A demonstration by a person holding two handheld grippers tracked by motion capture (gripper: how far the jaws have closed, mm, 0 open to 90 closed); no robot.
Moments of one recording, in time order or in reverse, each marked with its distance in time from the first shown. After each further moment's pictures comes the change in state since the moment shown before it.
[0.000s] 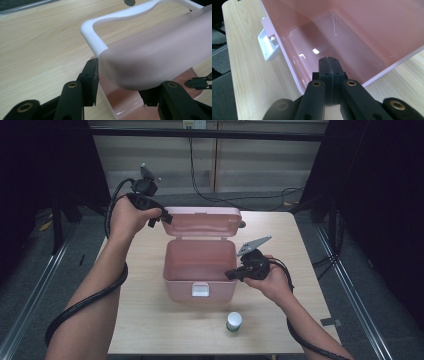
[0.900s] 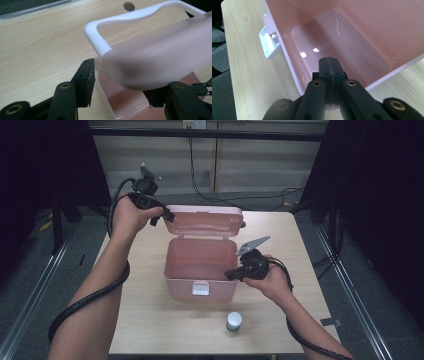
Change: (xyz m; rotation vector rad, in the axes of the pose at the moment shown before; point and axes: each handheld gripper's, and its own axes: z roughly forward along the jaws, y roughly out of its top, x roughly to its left) left arm 0.003 0.002 0.006 -0.030 -0.006 0.001; right arm -0.001 0.000 0.003 0.014 0.004 -0.003
